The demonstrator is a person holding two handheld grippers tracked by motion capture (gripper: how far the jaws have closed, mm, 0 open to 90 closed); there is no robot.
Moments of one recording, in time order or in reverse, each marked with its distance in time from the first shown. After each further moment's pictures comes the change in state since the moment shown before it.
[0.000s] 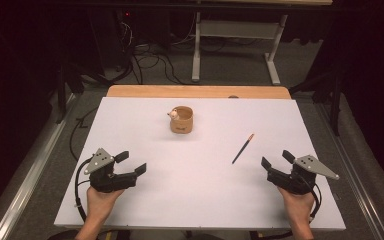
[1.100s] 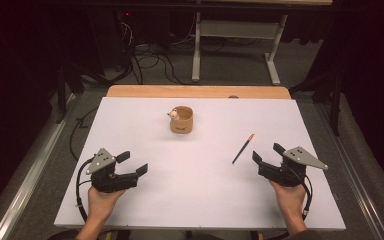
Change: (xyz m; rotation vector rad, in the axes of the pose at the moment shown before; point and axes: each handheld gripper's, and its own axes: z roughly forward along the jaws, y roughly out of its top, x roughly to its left) left arm -0.002 0.000 0.001 0.000 -0.009 0.007; right arm 0.018 0.019 0.018 0.001 0.041 -0.040
